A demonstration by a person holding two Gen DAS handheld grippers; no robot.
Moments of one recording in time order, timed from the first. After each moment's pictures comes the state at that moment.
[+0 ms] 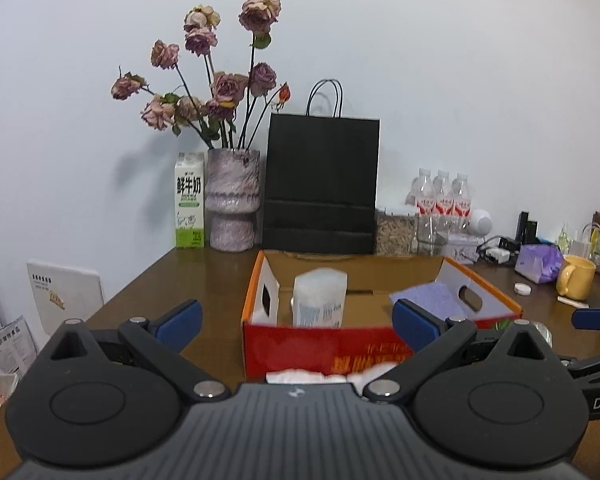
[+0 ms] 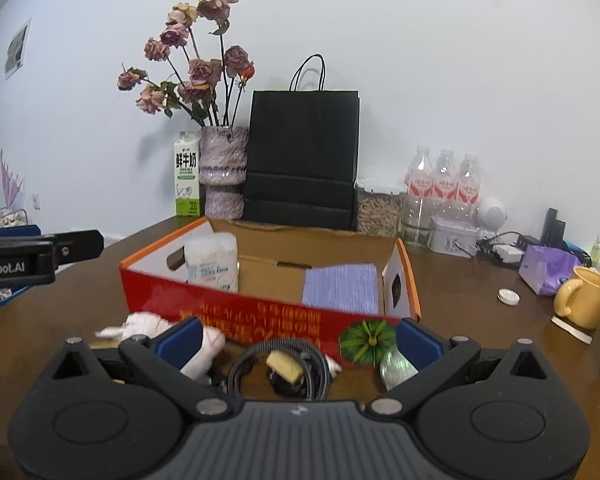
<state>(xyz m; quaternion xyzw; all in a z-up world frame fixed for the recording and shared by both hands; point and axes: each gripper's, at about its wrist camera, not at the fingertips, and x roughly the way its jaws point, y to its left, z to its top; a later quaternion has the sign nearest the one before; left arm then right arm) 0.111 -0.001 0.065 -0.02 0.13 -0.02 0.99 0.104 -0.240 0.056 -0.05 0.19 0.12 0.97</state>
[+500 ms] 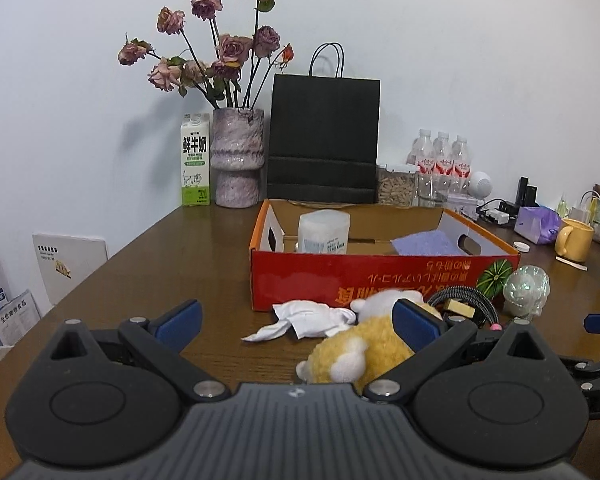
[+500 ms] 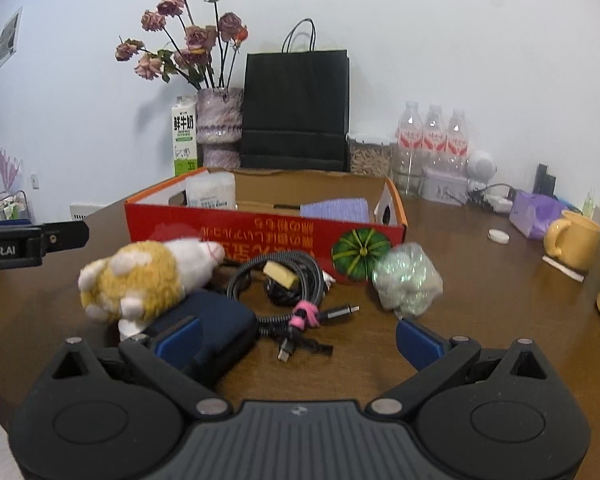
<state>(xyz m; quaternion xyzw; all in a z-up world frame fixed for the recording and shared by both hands) 0.087 0.003 0.034 -0.01 0.17 -0.01 0.98 0.069 -0.257 0.016 -0.03 0.24 0.12 0.96</state>
